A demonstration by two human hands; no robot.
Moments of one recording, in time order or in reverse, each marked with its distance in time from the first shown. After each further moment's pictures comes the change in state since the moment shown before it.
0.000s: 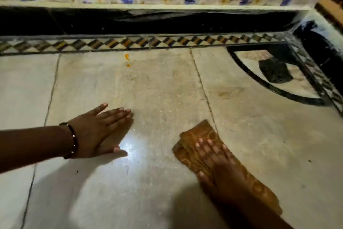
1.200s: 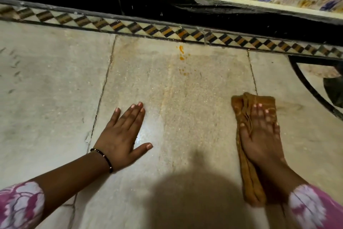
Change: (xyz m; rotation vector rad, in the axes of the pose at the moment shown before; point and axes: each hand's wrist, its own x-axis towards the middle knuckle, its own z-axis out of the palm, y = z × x) left_hand -0.039 0.018 0.097 -0.458 0.350 -0.448; right_hand 0.125 -0.014 -0.037 0.019 0.045 0.388
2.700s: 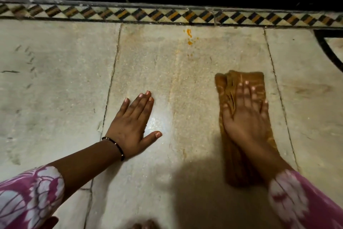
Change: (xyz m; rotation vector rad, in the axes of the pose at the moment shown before) left_hand 0.001 0.000 0.004 0.020 0.003 -0.016; right_hand 0.003 -0.072 0.013 0.028 -0.002 -0.031
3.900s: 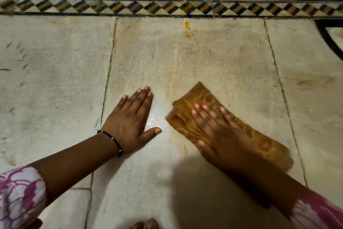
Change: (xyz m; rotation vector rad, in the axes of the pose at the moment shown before) left_hand 0.002 -0.002 -0.010 -0.012 -0.031 0.013; right_hand -0.056 -0.010 0.013 -0.091 -0.117 -0.696
